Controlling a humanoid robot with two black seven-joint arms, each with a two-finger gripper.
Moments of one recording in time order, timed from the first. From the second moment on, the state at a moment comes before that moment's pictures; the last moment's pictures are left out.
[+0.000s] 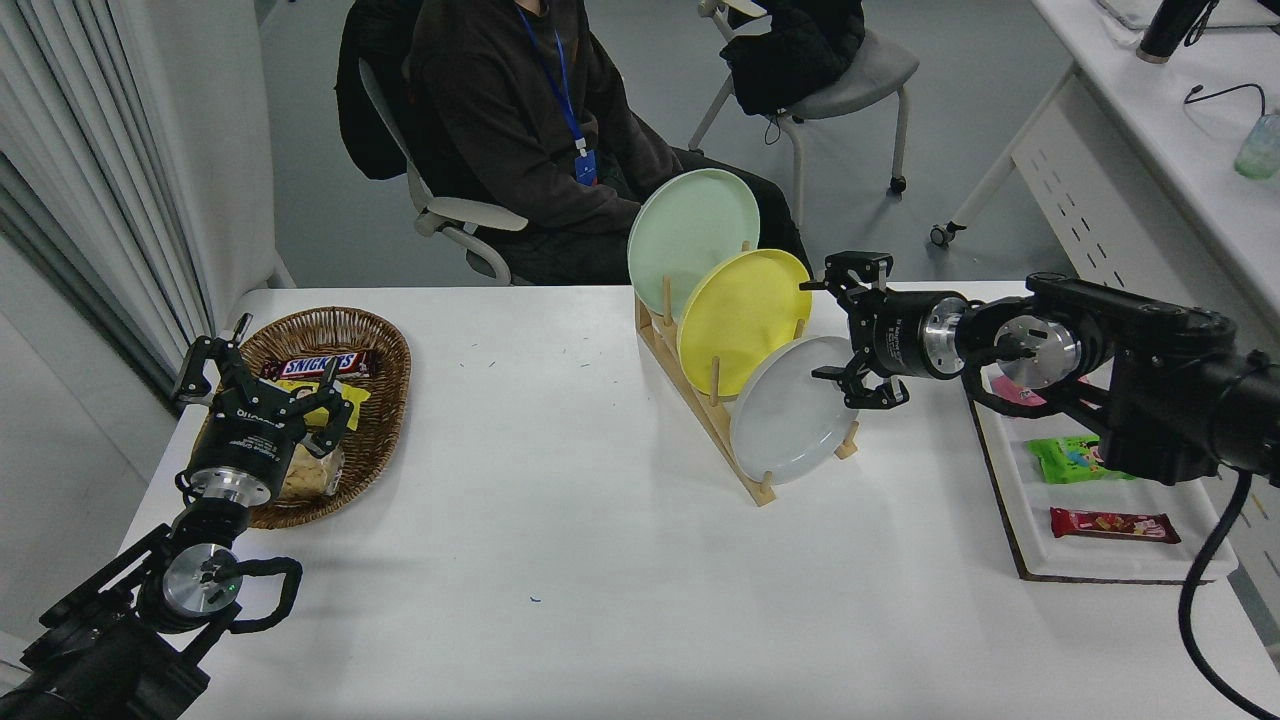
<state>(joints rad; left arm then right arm) -0.41 0.36 -1.02 -0.69 0.06 -0.47 -0.51 1.25 -0.35 -0.22 0.72 0.38 0.21 -0.15</state>
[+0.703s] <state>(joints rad) -0.41 0.36 -1.02 -0.69 0.06 -0.47 -0.51 1.23 -0.36 -0.19 0.73 0.50 0.22 -0.16</state>
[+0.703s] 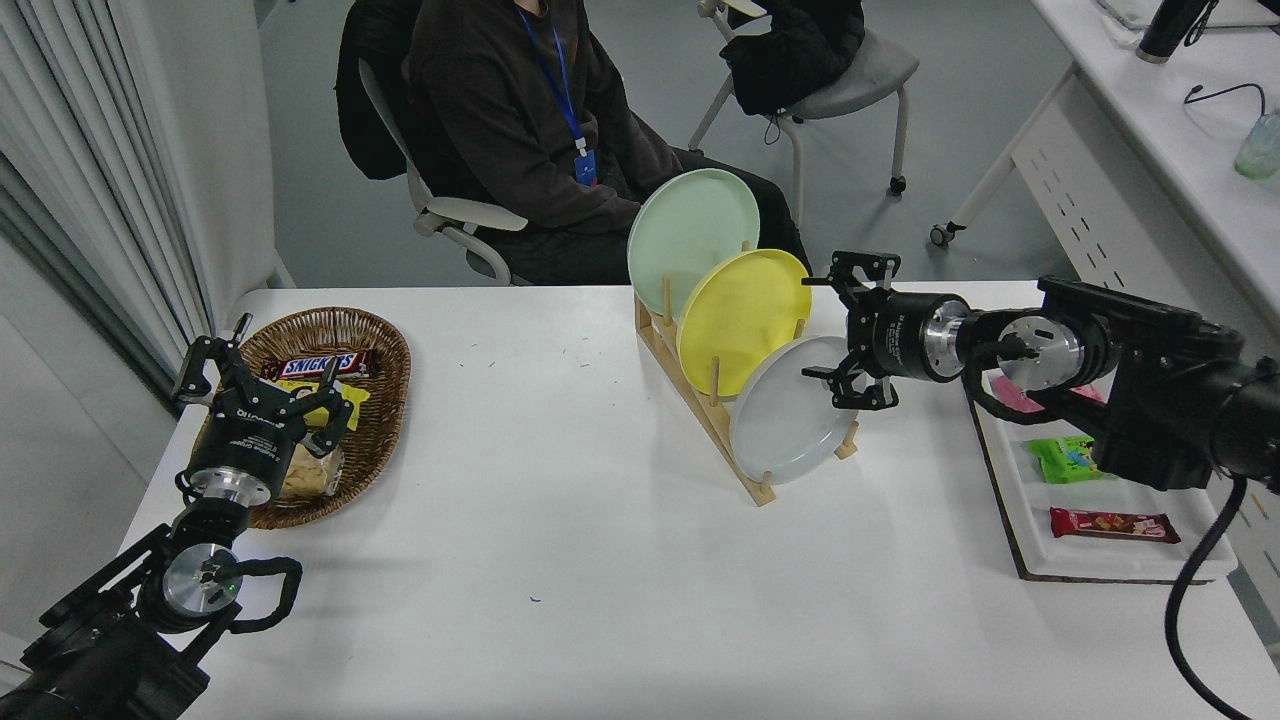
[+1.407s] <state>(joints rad) -0.41 0.36 -1.02 -0.69 0.06 -0.47 -0.51 1.24 -0.36 -0.18 0.72 0.50 0.18 -0.26</state>
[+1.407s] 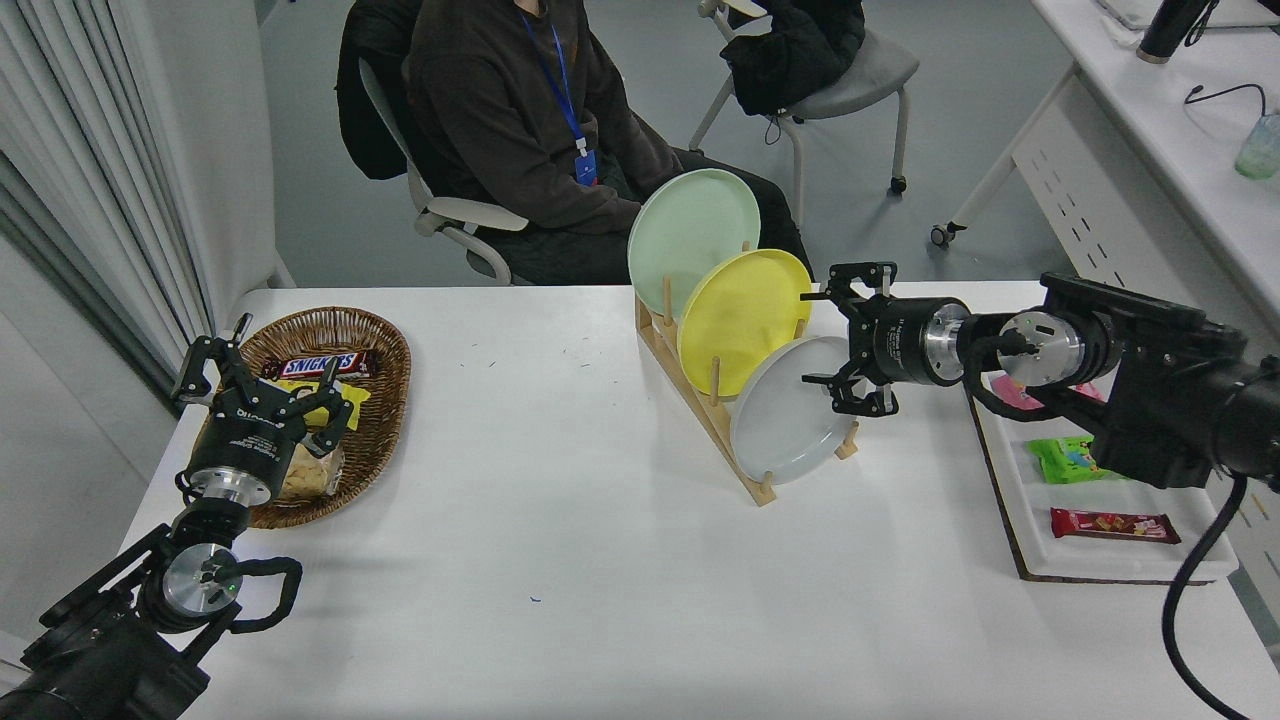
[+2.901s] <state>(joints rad) -0.41 0.36 -1.02 -0.69 0.06 -0.47 -0.51 1.25 -0.36 -0.15 0.72 0.49 0.17 -0.34</state>
